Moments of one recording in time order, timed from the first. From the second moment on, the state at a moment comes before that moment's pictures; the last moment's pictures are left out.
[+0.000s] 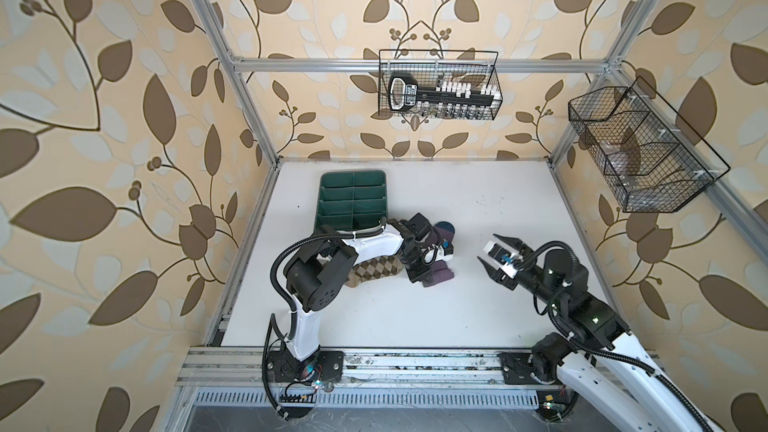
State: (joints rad) left arm -0.74 1.95 1.26 -0.63 0.54 0.39; right arm 0.60 0.56 0.54 -0.41 -0.03 -0.71
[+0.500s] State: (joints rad) left arm -0.71 1.99 1.29 -0.67 0.64 0.36; right arm 0.98 1.30 0.49 -0.07 0.35 -0.95
